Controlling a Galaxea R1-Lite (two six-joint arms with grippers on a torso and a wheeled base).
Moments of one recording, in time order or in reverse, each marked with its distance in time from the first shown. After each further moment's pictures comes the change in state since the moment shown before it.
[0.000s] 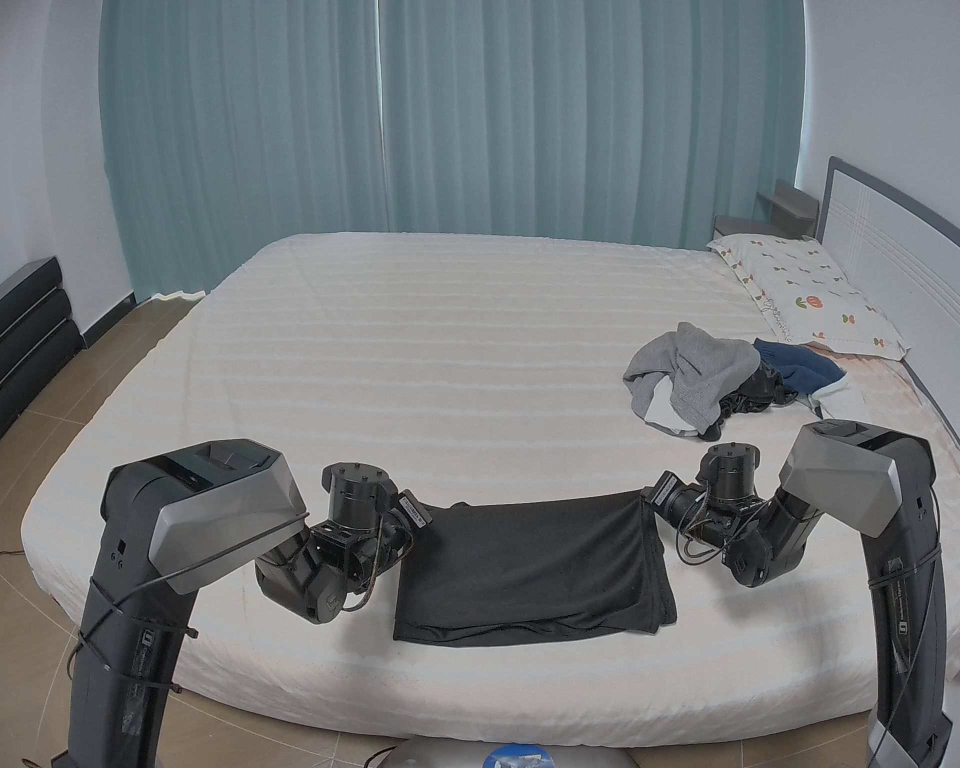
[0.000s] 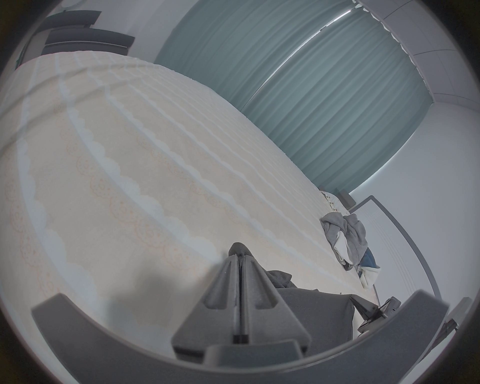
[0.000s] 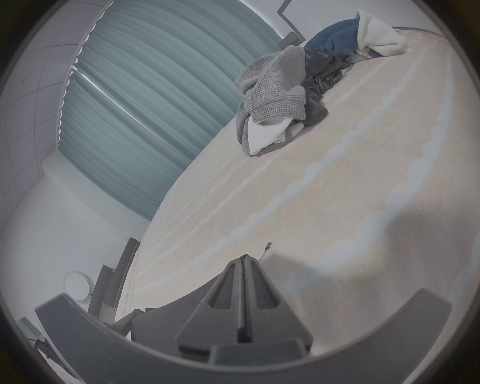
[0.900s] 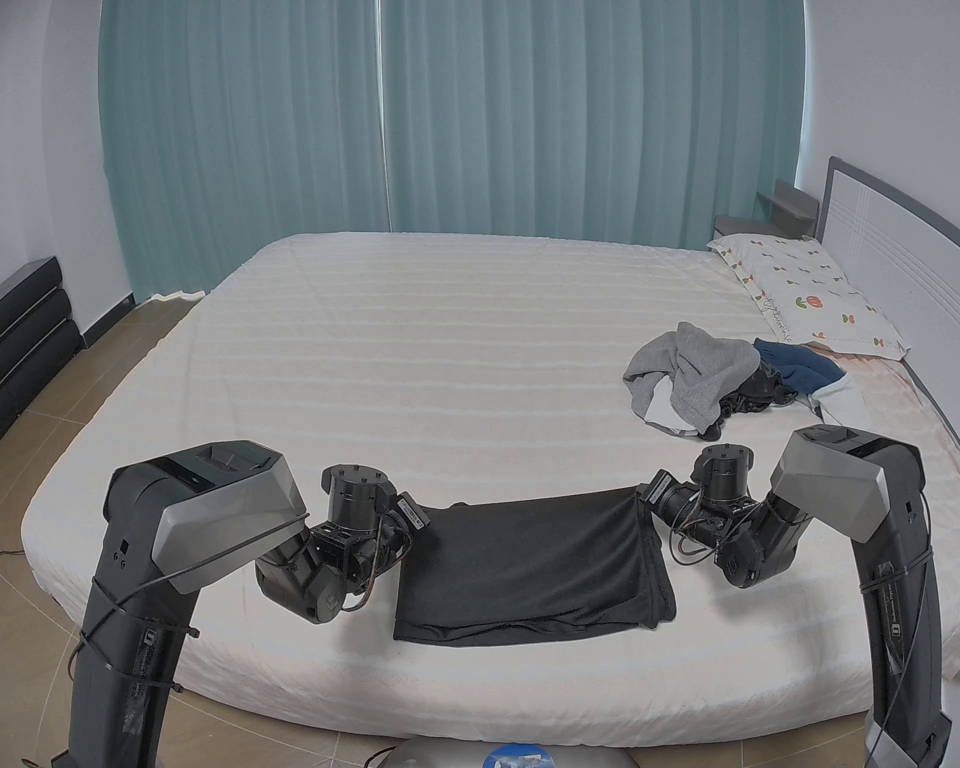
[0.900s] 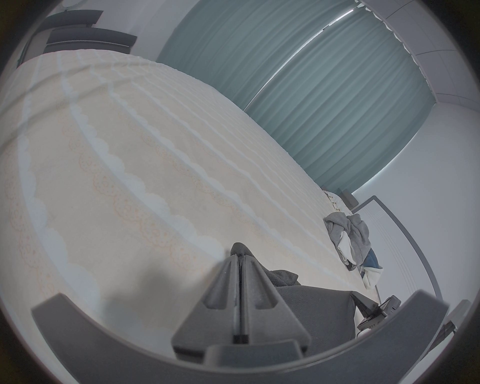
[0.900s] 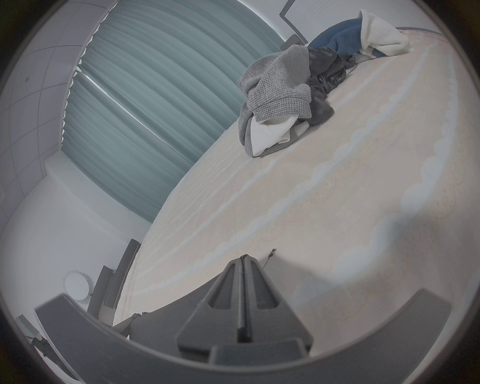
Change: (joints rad) left arm 0.007 0.012 -0.009 0.010 0.001 -0.004; right arm 0.006 0.043 -0.054 -0.021 -0.010 -0.002
